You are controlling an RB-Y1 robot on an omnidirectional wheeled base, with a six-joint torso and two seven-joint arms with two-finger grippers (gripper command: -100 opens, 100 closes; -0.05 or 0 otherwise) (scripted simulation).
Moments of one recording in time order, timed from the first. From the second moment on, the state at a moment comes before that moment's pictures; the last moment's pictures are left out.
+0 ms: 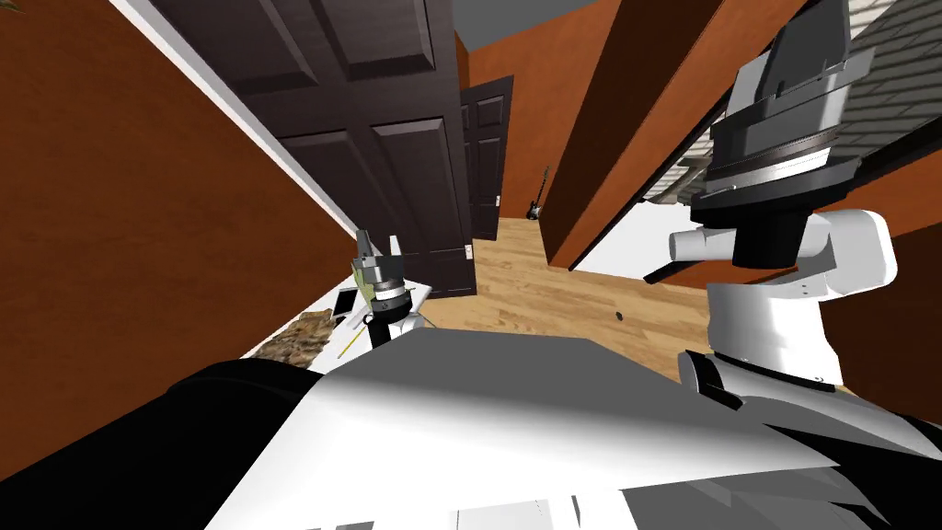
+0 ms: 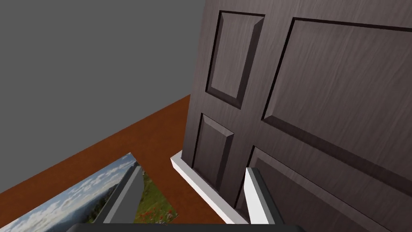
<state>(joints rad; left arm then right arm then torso) 0.52 0.05 -0.01 -2.38 0.12 -0.57 0.10 -0.20 -0.79 -0.45 -1.84 0.06 -0.56 0.03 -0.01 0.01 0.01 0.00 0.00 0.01</state>
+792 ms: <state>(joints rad) 0.52 0.05 -0.01 -2.38 0.12 -0.57 0.10 -0.40 -0.96 -0.57 -1.74 0.08 -0.55 0.04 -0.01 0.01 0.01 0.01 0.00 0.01</state>
